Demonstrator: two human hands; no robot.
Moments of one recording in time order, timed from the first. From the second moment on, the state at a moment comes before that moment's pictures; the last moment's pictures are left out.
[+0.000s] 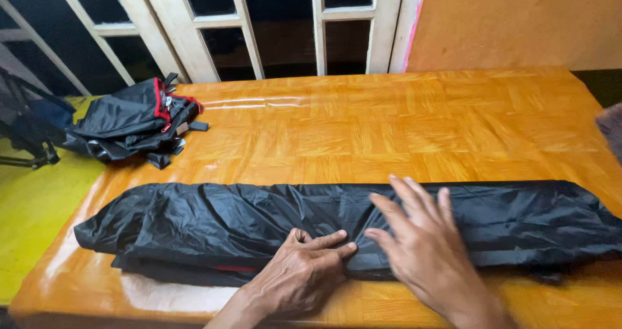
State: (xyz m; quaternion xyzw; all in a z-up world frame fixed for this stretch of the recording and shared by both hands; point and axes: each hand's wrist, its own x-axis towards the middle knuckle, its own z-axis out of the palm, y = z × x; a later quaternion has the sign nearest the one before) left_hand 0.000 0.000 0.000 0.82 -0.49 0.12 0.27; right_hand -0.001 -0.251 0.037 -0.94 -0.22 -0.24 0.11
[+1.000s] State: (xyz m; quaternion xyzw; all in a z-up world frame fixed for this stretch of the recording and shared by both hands) left_hand -0.042 0.099 0.000 0.90 -0.35 0.25 0.05; right_hand 0.064 -0.248 -0.085 -0.92 -0.21 -0.32 -0.12
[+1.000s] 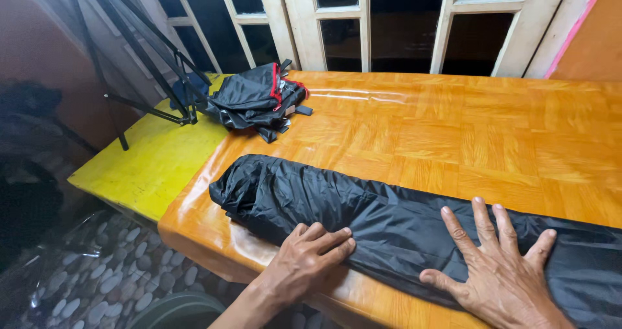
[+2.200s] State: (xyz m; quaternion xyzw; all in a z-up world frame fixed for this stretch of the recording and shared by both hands) left_hand 0.016 0.072 0.062 0.97 0.21 0.00 0.15; right_hand 0.081 -0.236 -0.118 -0.84 -0.21 -0.50 0.00
